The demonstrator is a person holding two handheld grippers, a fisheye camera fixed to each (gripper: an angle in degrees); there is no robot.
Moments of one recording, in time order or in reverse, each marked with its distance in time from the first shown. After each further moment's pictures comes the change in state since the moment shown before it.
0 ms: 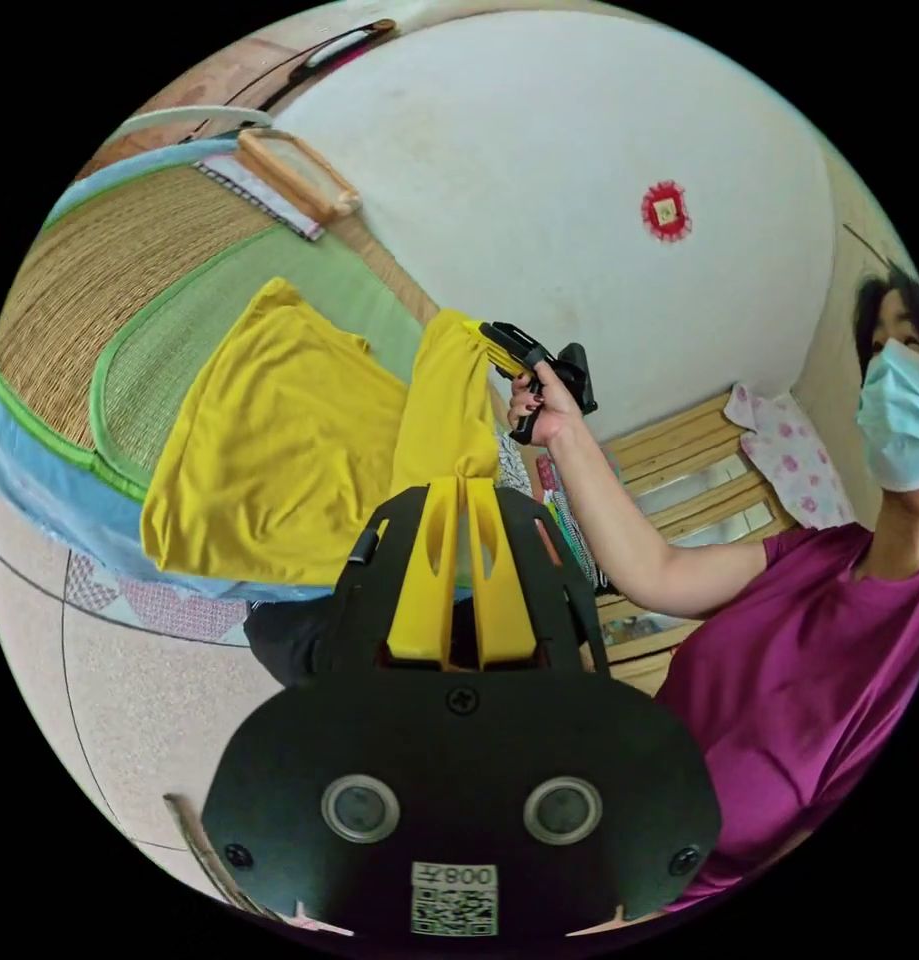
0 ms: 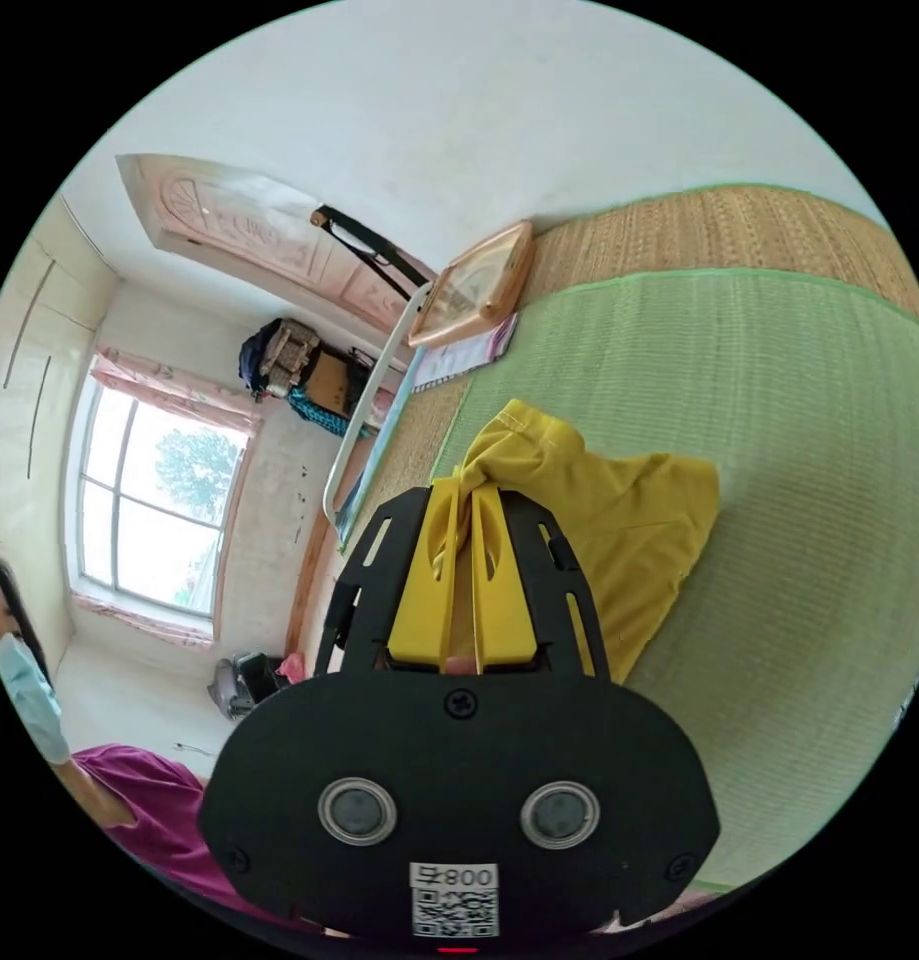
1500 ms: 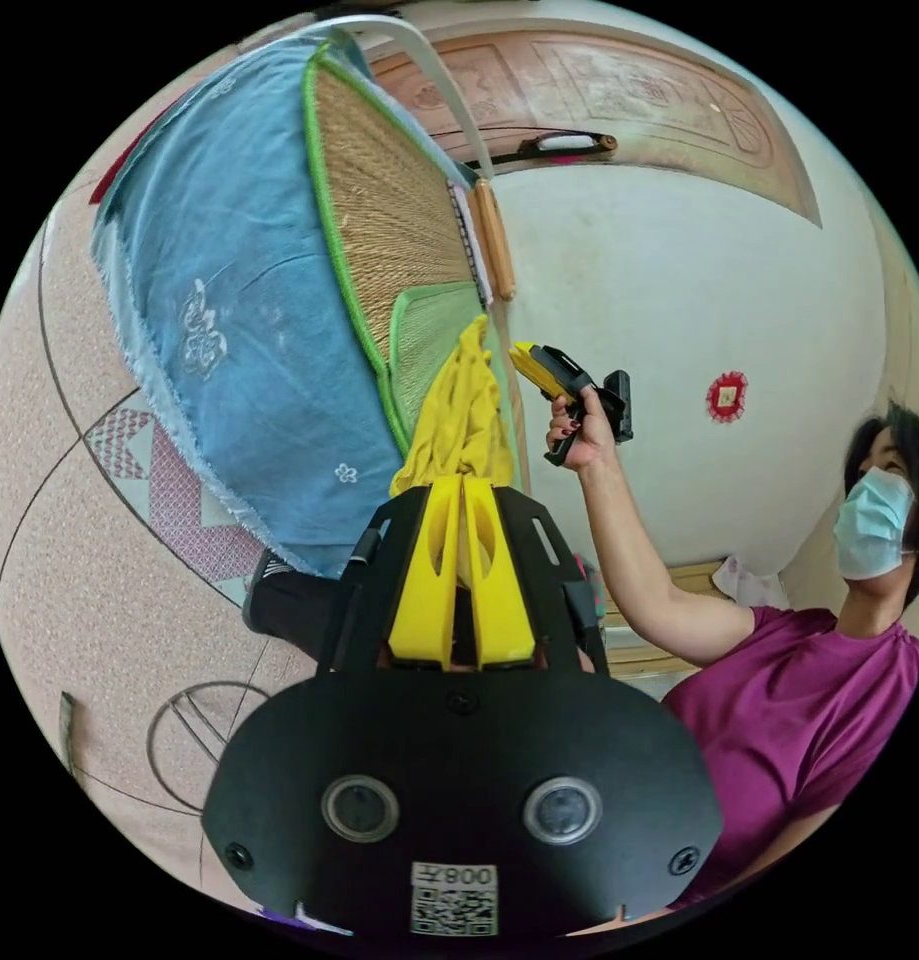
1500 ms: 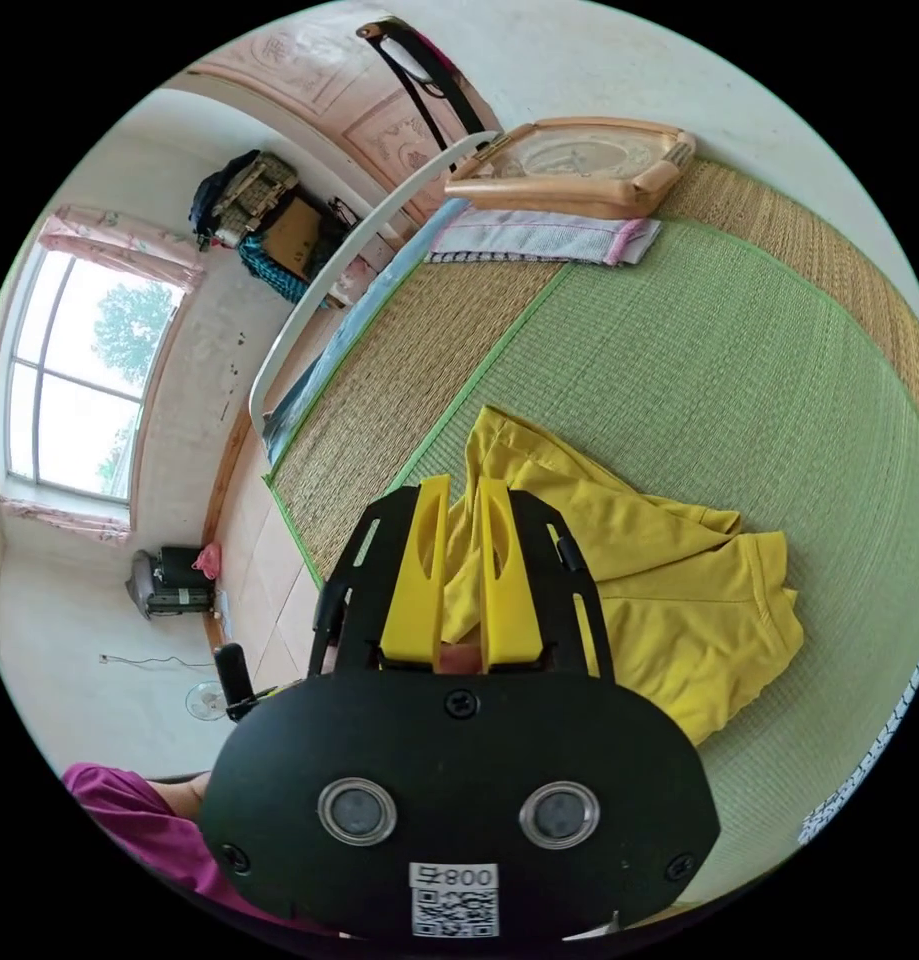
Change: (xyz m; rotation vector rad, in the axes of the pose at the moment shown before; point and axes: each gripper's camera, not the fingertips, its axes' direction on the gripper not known) left arm -0.031 -0.041 -0.258 0.237 0.028 -0.351; right arm -0.278 -0.148 -0.096 -0.311 0.235 -0.226
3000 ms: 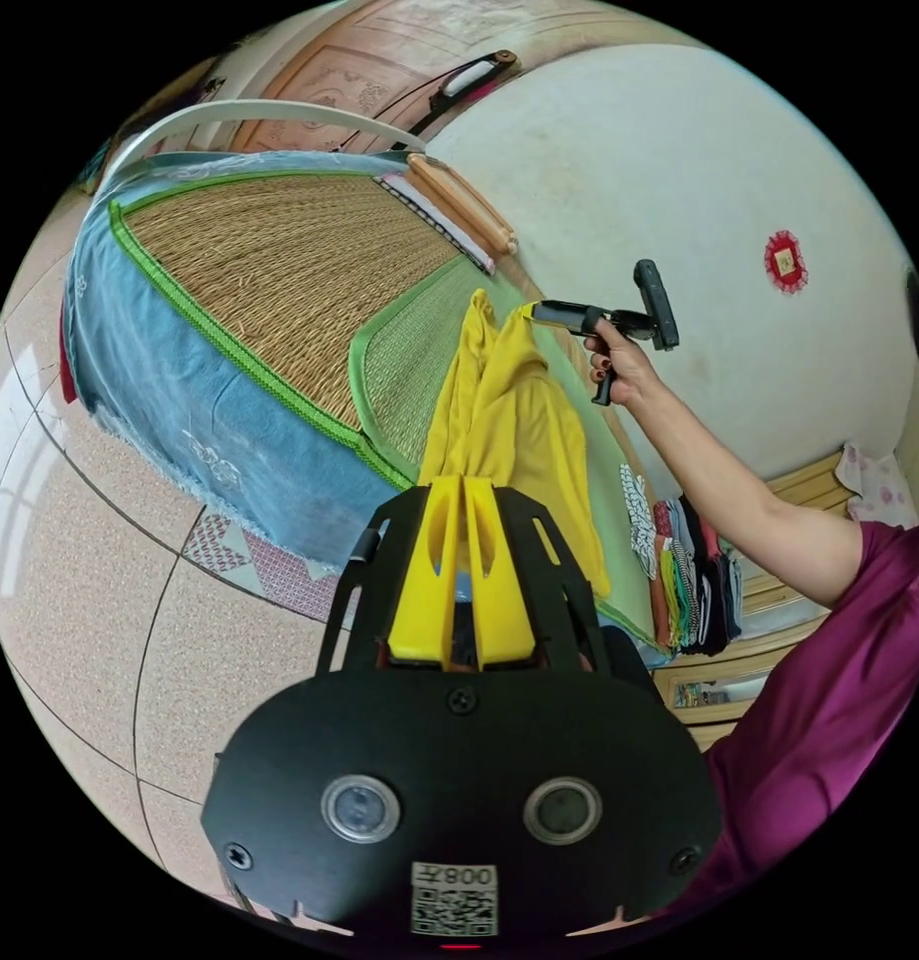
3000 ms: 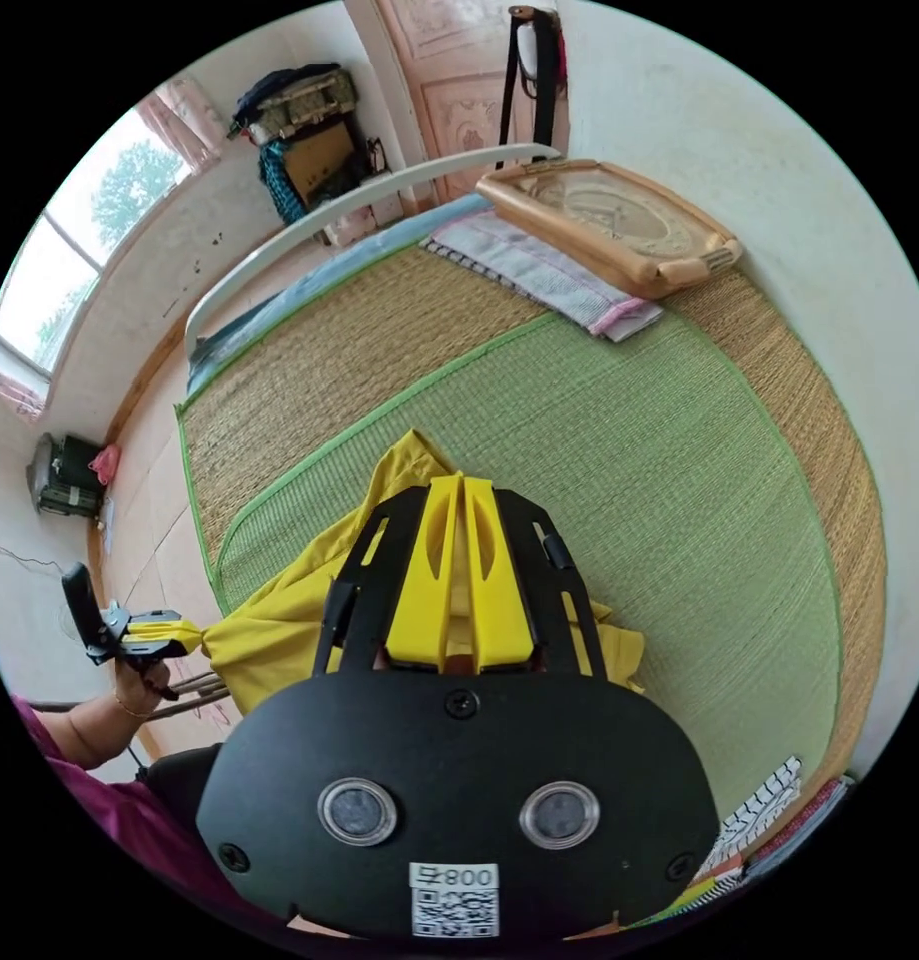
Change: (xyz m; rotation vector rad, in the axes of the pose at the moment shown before) left arm 0.083 0.032 0.089 -0.121 -0.366 0.263; right arm -0.009 -0.007 -0.036 -0.082 0.315 -0.263
